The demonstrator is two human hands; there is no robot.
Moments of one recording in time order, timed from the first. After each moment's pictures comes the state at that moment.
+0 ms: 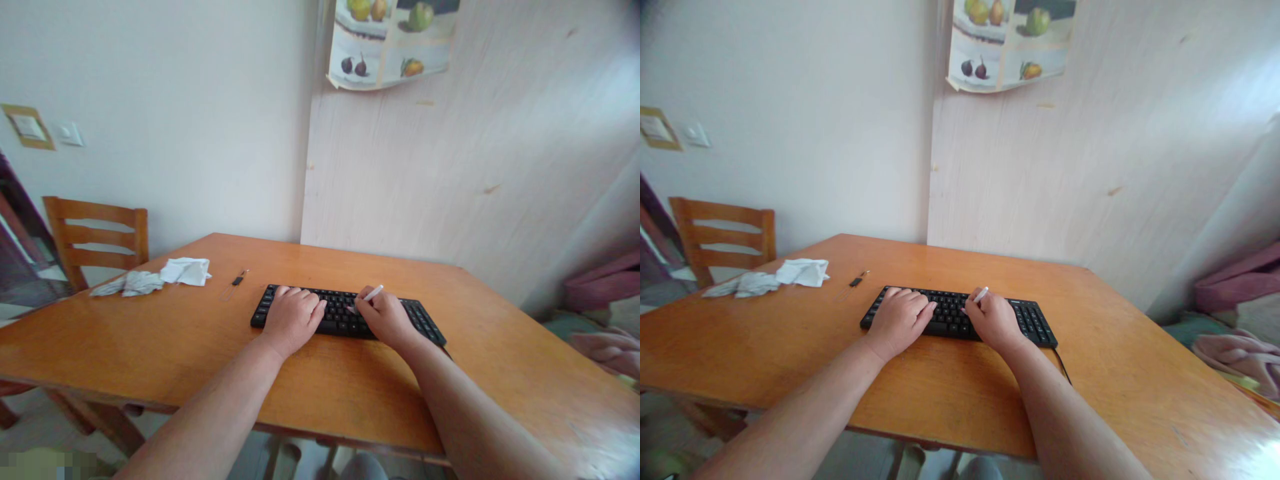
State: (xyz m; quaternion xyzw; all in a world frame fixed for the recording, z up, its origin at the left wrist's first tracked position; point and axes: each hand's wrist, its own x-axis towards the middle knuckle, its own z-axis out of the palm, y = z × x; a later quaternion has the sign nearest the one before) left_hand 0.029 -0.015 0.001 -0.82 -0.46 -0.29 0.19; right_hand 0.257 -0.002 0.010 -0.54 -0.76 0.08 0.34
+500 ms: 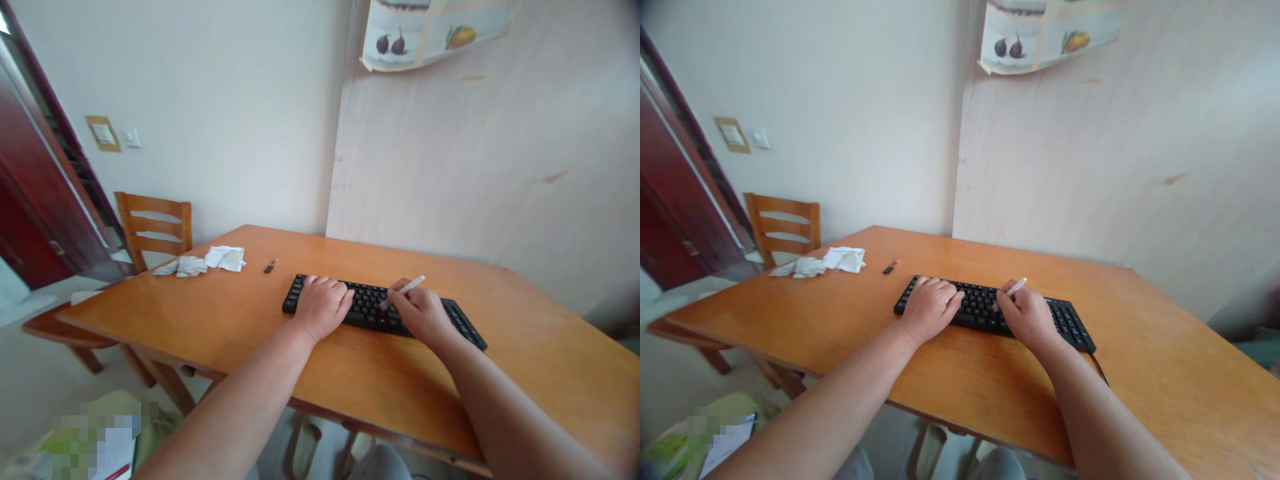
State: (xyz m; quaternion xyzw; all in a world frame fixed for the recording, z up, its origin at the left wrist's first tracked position) left_hand 0.032 -0.016 0.000 -0.81 -0.48 -0.29 0.18; right_hand 0.264 -0.007 0.013 -0.54 -0.76 0.11 0.35
